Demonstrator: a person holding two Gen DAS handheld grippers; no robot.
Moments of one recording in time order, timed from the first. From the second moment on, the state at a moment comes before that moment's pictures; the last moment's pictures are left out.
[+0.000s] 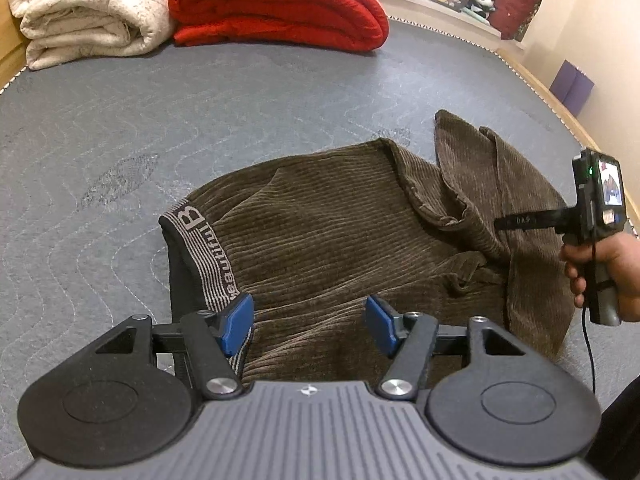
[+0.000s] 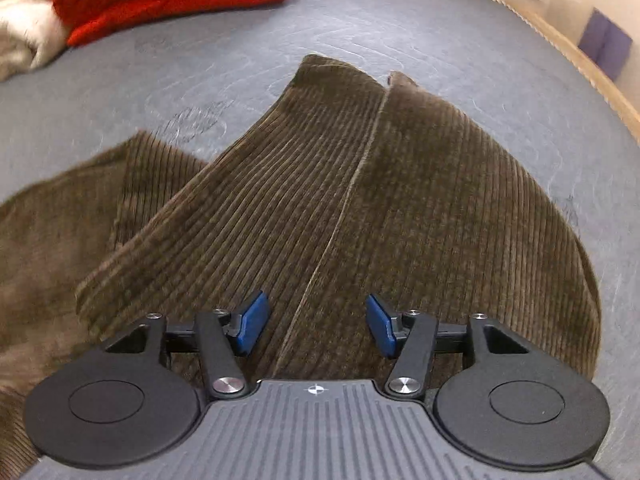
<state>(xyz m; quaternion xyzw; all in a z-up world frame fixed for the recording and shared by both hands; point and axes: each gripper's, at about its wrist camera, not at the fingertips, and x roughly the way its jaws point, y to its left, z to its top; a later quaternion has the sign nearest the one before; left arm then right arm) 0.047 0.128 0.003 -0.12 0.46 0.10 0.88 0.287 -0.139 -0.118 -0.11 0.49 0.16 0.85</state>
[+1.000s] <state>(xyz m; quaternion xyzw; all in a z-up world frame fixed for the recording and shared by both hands) 0.026 0.124 0.012 -0.09 0.45 0.10 0.88 0.165 -0.387 -0.072 -0.11 0.49 0.26 0.83</state>
